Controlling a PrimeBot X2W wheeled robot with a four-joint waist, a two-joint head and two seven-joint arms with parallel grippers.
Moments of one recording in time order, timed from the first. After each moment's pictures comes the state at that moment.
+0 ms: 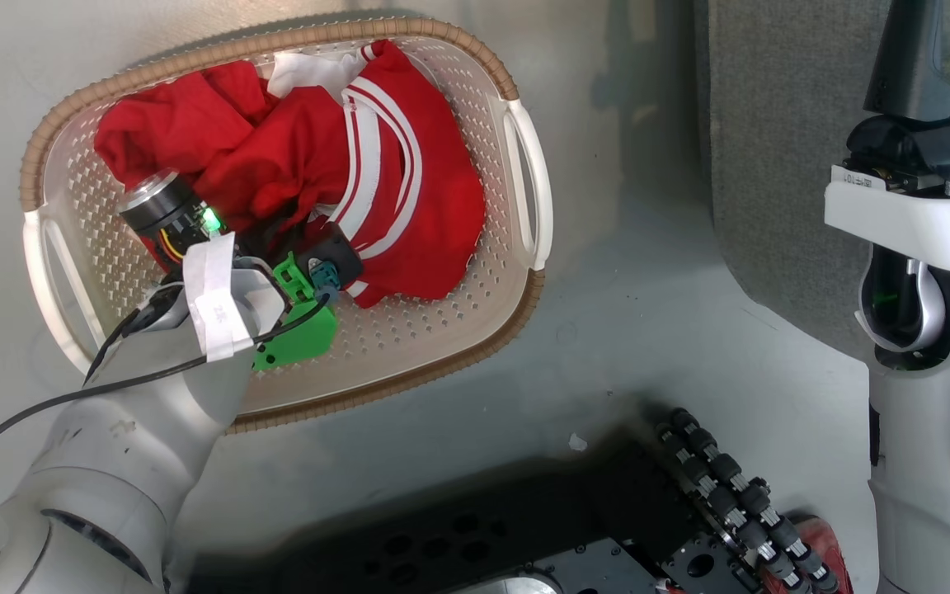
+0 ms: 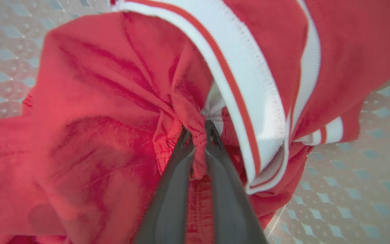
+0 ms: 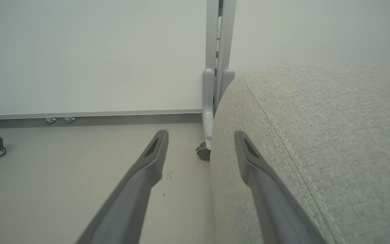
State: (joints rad) left arm -1.04 0.14 -0.96 1.28 0.09 -0.01 -0.24; right arm -0.58 -0.05 -0.03 -0.18 0.17 0.13 -0.26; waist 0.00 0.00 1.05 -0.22
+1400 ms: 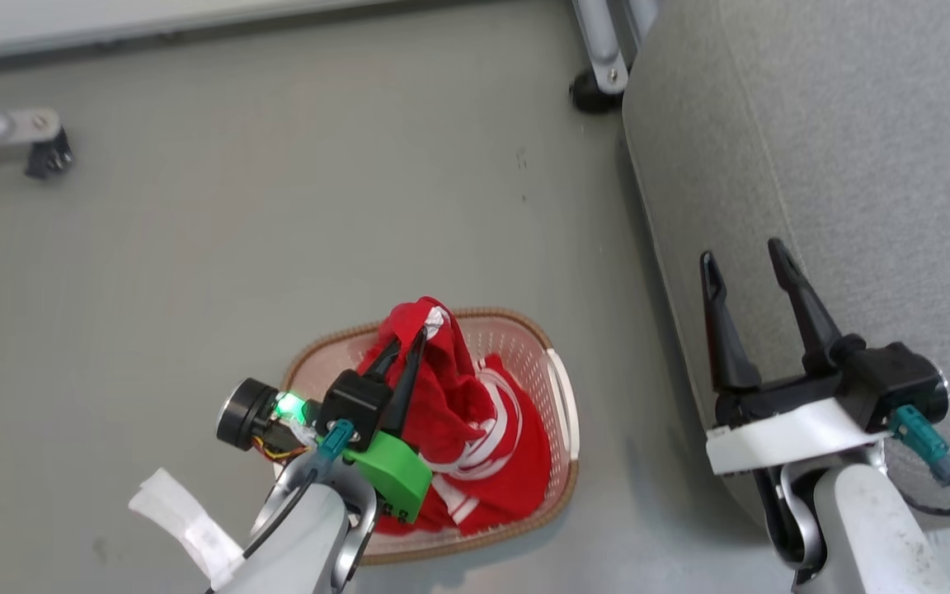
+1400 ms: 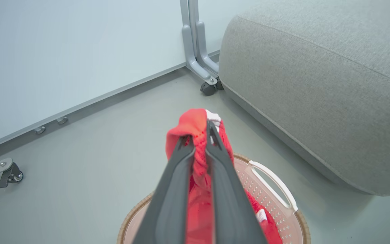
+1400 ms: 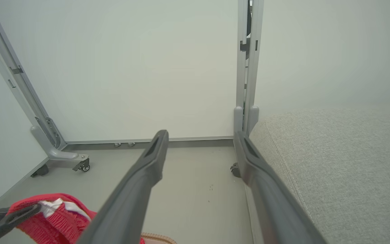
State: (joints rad) left arm -0.41 0.11 -0.60 0.53 -0.20 0.02 -0.26; right arm -0.17 -0.05 0.09 0.05 0.13 0.13 -0.26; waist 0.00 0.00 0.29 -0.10
